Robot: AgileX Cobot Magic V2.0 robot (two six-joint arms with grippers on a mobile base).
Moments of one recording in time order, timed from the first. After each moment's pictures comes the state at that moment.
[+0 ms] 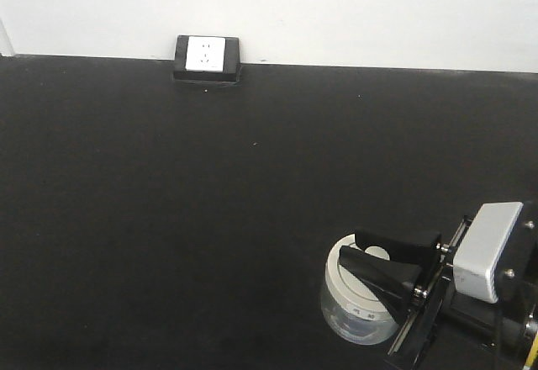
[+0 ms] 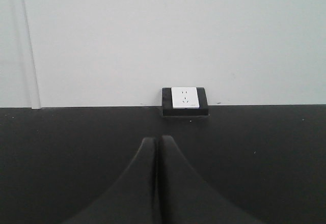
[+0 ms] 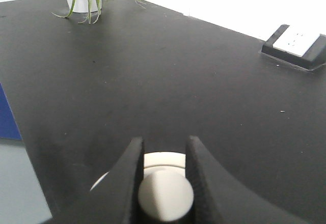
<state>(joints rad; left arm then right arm) -0.06 0.26 -0.21 0.27 0.01 -0.33 0.35 0.95 -0.34 -1.05 -0.60 0.88</state>
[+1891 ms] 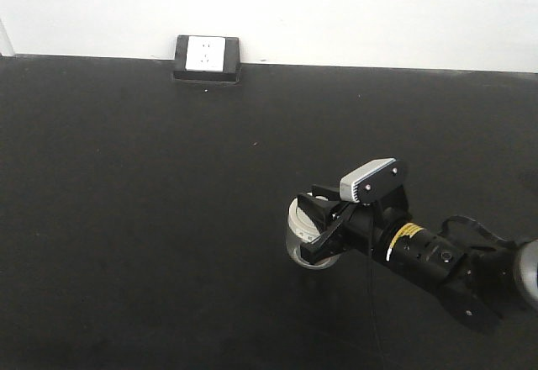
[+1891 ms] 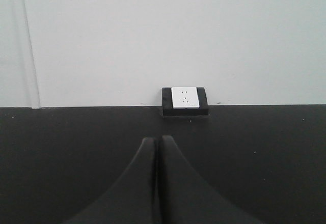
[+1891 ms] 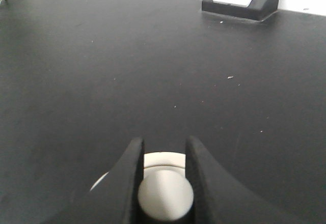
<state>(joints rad) -0.06 0.26 -0.21 0.27 0.01 -0.33 0.35 1.81 -0.60 -0.42 -0.93 0.27</state>
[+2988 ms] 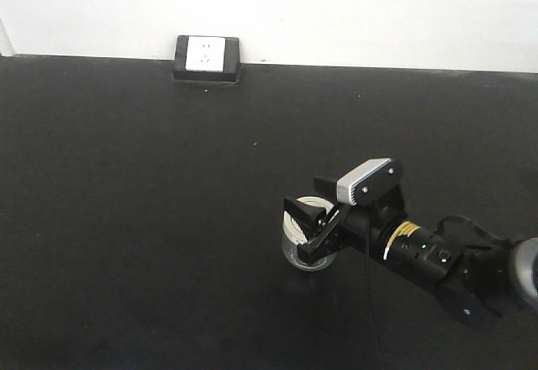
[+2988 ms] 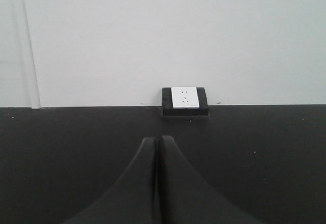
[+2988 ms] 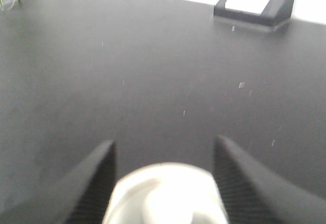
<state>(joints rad) -0.06 0.26 -0.21 0.27 0.01 -0.33 0.35 1.80 -0.61 -0.44 -0.96 0.26</state>
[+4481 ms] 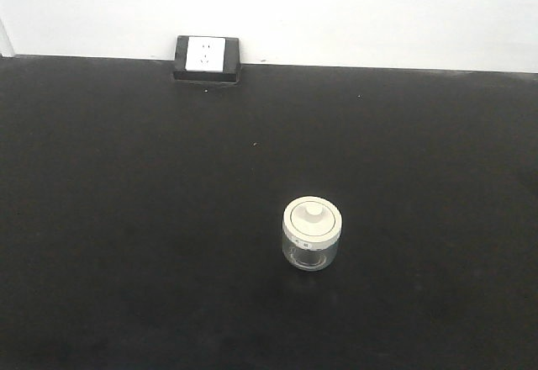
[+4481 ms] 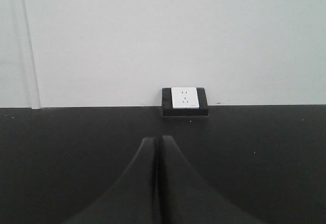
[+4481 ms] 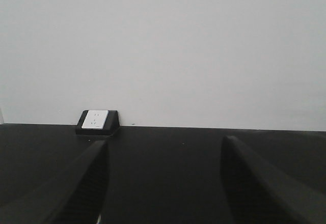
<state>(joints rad) -0.06 0.26 -0.21 0.27 0.01 -0.33 0.35 0.01 -0.59 -0.34 0.61 0.33</state>
